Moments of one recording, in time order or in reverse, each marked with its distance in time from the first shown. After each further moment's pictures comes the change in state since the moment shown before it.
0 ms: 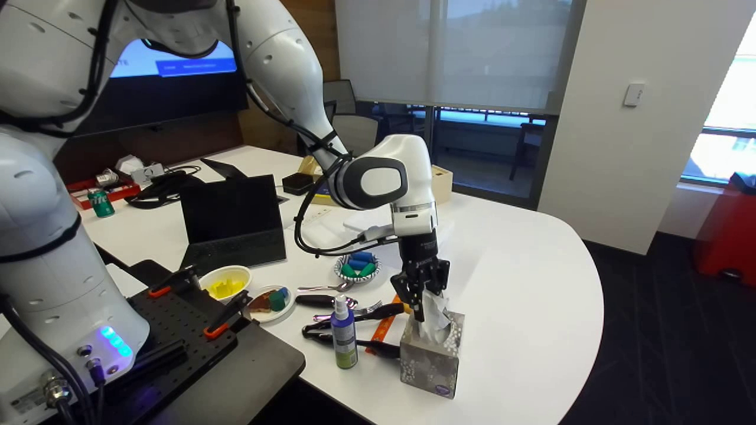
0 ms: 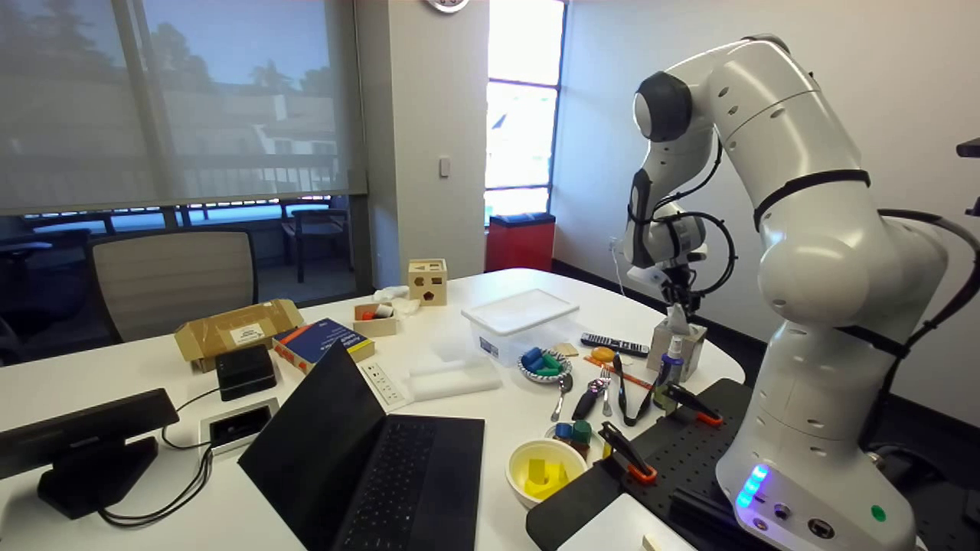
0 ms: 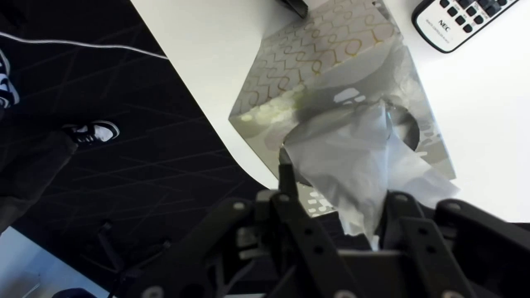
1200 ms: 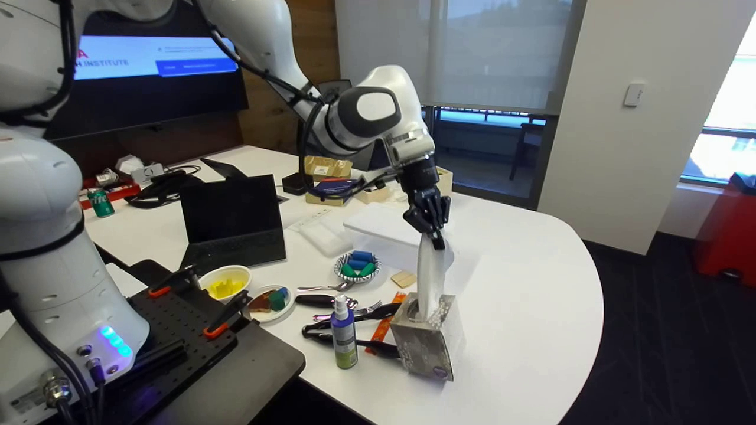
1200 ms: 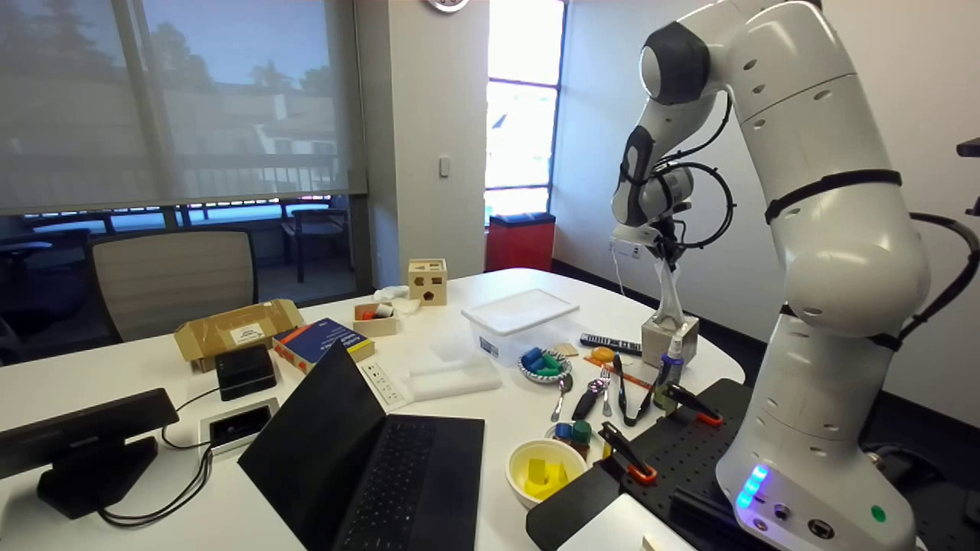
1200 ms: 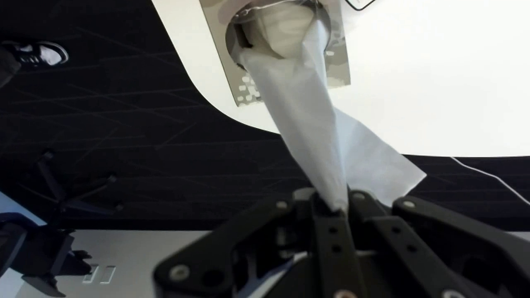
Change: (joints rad) arm 0.275 -0.193 -0.216 -0.015 -0.198 -0.086 0.000
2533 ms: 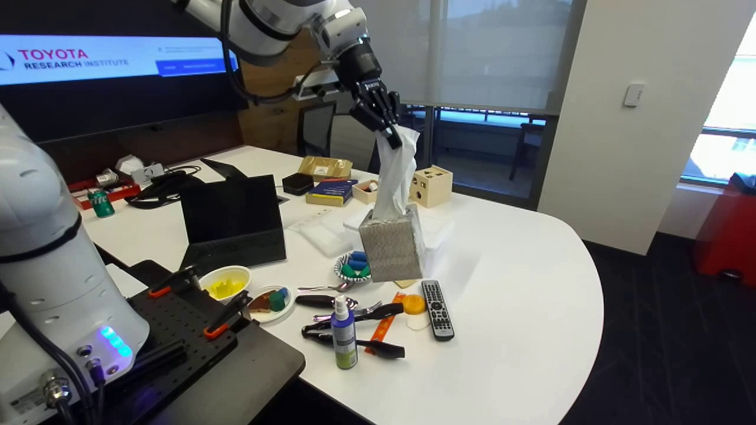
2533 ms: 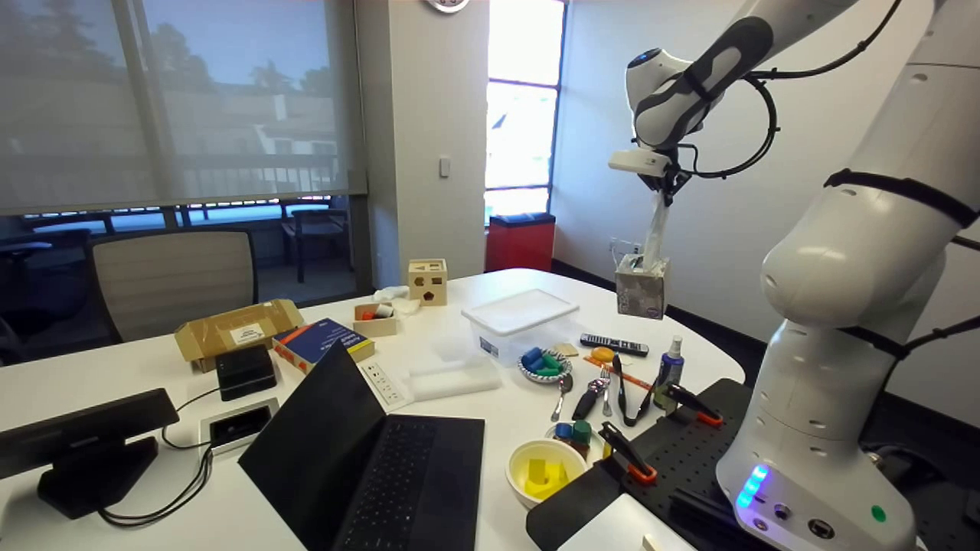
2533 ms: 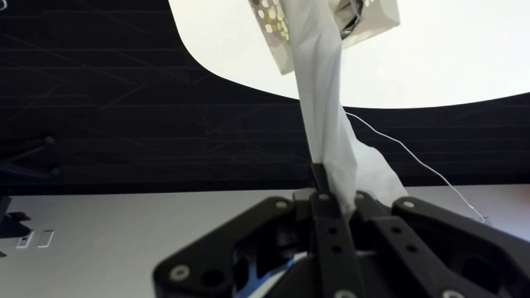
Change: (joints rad) arm -0.247 -0.719 0.447 -0.191 -0.563 -0.319 0.253
